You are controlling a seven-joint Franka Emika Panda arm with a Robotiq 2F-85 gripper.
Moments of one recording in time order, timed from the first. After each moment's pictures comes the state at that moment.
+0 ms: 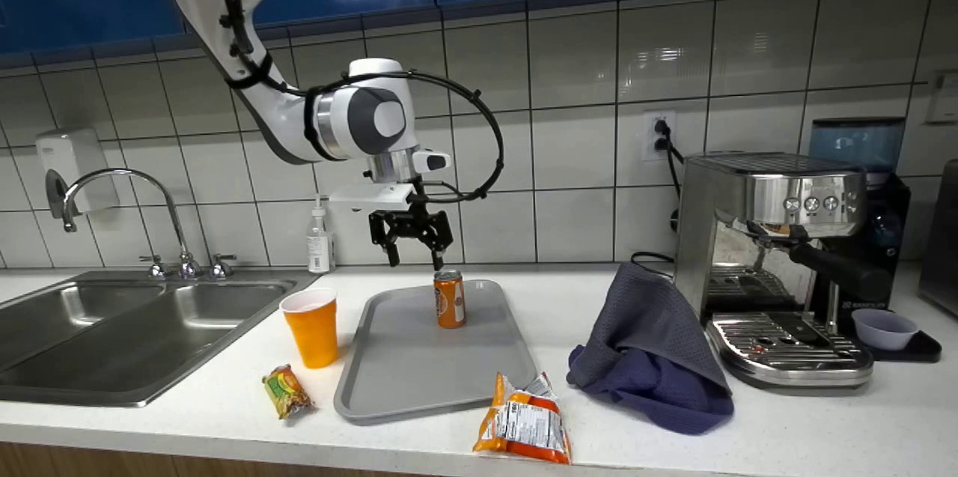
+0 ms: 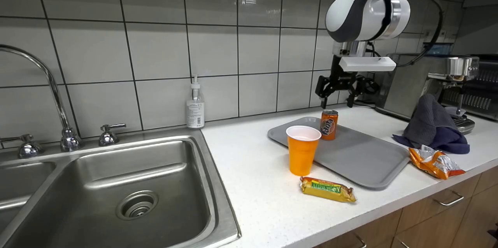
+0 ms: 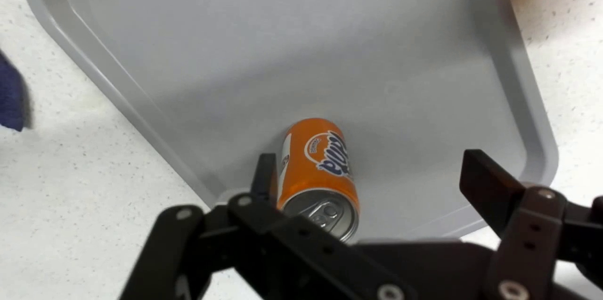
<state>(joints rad) -0.03 0.32 -0.08 -2.12 -0.01 2.56 0.02</state>
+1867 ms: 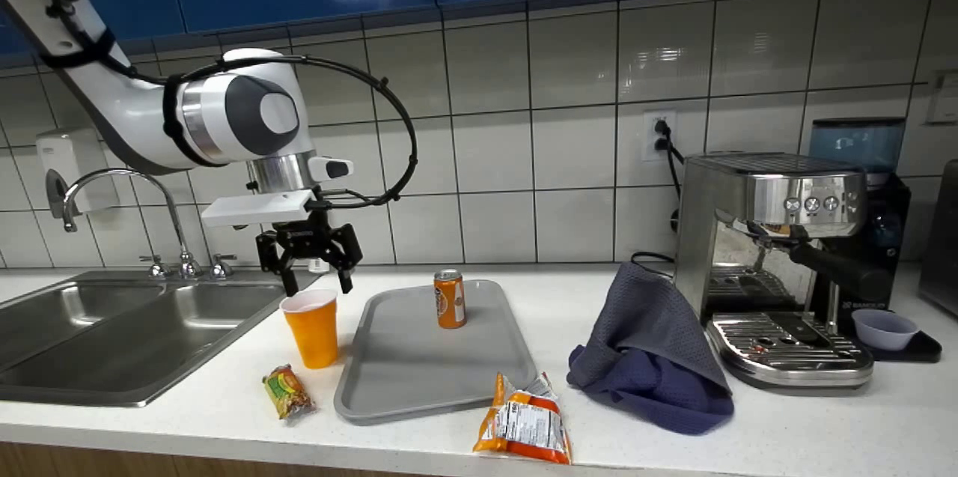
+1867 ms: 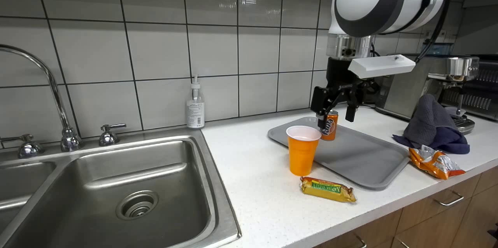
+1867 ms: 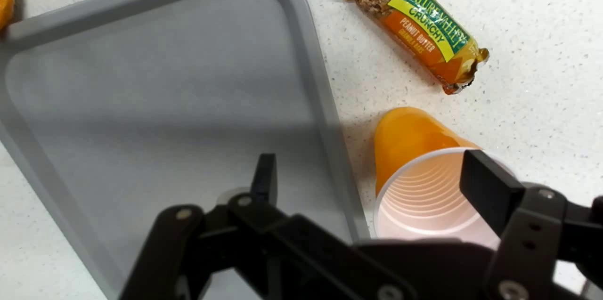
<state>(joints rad) 0.07 0.03 0.03 -2.50 -0.11 2.59 0.04</state>
